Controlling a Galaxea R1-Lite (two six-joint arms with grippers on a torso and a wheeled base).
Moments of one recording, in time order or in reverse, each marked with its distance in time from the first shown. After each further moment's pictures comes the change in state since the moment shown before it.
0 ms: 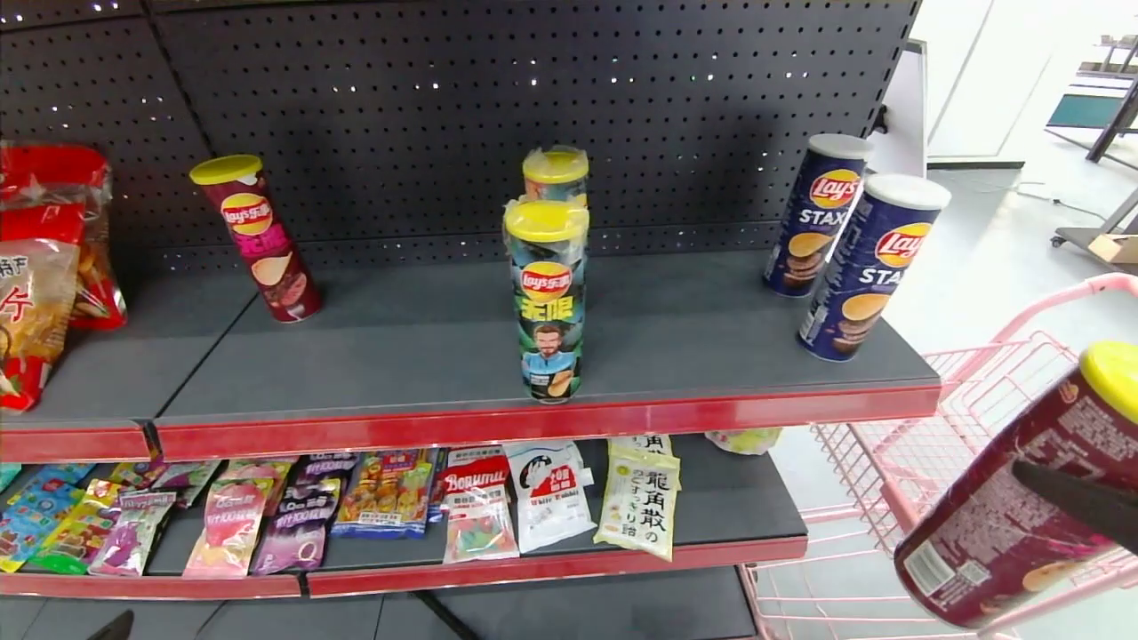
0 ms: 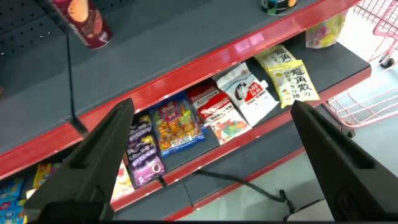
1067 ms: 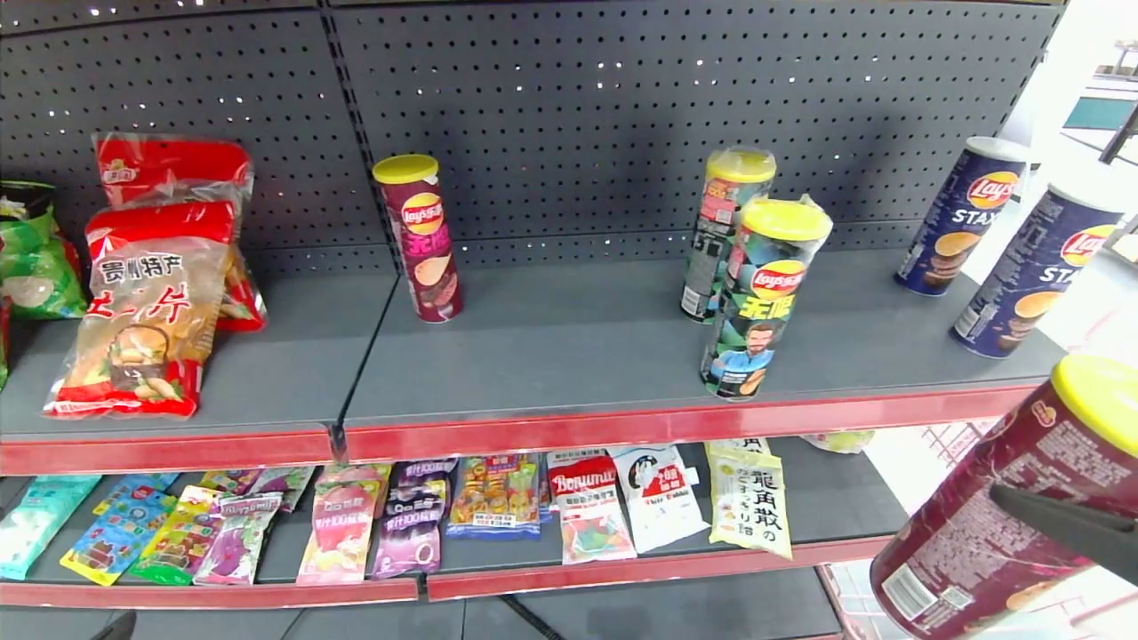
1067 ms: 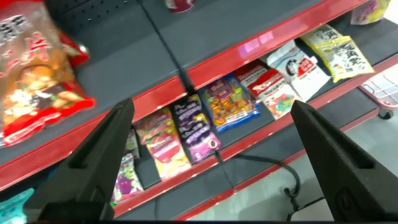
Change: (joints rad) left arm 0.001 0.006 -0.001 0.000 0.001 0.027; right arm 0.021 0.022 -0.005 -0.002 0.121 -0.053
